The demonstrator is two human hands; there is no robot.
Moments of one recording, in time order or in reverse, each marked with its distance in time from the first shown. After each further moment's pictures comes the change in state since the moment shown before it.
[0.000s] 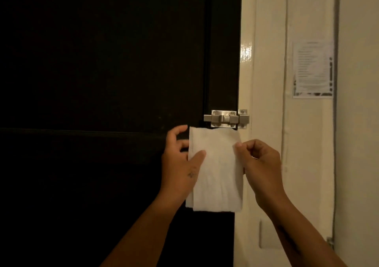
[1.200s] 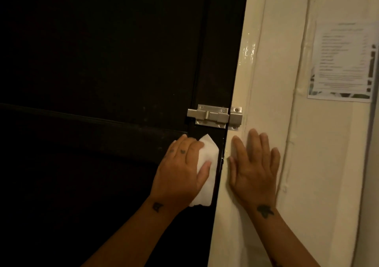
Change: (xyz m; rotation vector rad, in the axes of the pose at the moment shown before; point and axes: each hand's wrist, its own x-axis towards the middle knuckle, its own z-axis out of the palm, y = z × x) left_hand 0.022 -0.071 0.064 1.189 0.145 0.650; right_hand 0.085 0.119 -0.017 -0.866 0.111 -0.818
